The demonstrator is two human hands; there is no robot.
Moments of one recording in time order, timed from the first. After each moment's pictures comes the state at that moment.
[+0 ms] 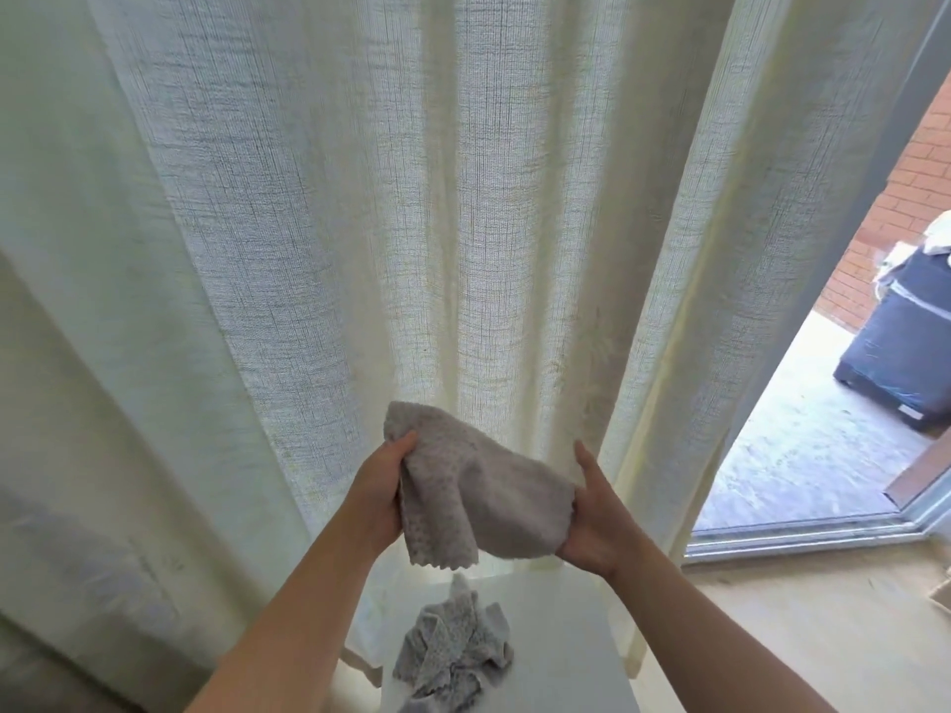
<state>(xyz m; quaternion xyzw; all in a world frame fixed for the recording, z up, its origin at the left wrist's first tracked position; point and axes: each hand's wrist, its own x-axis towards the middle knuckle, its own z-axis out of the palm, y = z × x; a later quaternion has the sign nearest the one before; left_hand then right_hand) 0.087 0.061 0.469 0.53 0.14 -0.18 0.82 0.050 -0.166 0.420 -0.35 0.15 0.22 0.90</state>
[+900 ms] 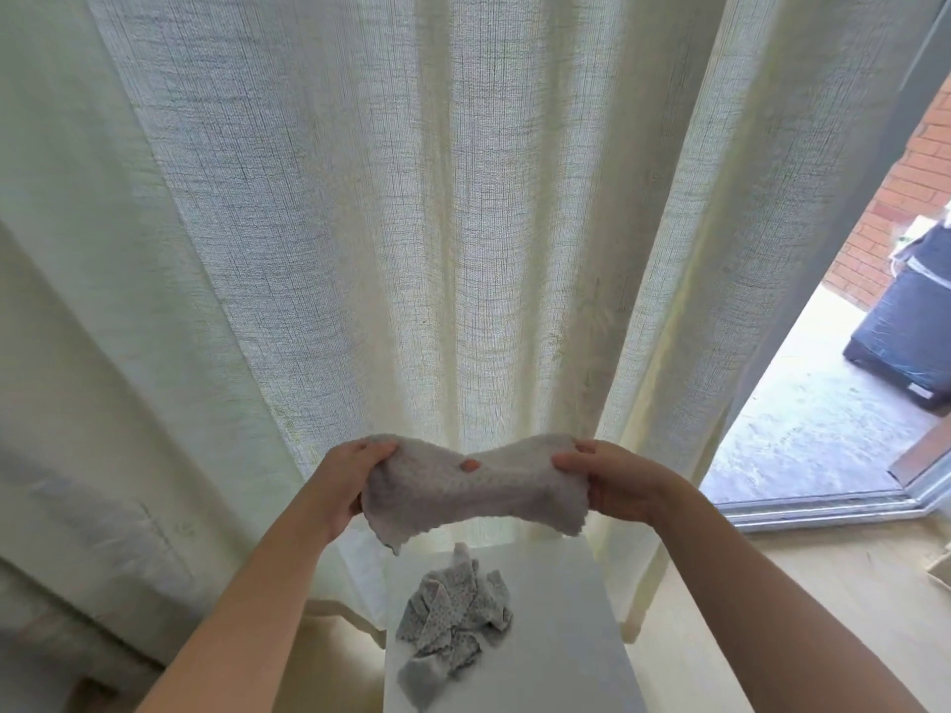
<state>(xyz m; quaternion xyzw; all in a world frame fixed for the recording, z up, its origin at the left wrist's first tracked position) 0.078 0.104 0.451 0.72 0.11 -0.17 0.66 0.053 -0.206 0.436 -0.58 0.06 0.27 0.77</state>
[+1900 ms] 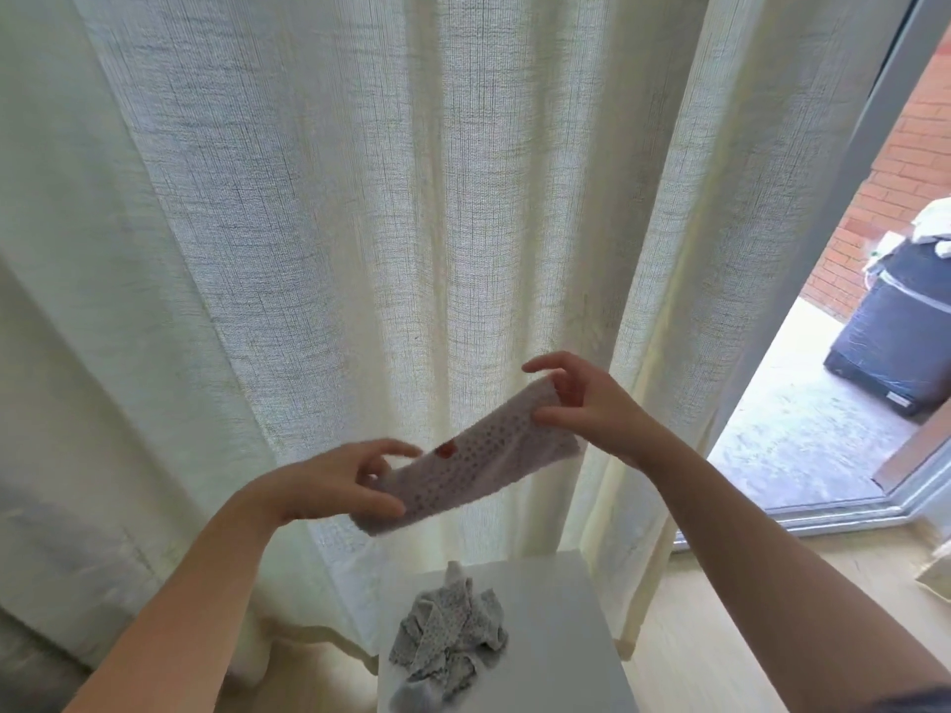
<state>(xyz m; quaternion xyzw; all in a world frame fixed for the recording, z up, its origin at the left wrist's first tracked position) 0.089 0.125 0.494 0.84 -0.22 -0.29 0.40 0.065 -0.193 0.513 -0.81 -0.14 -0.02 0.57</state>
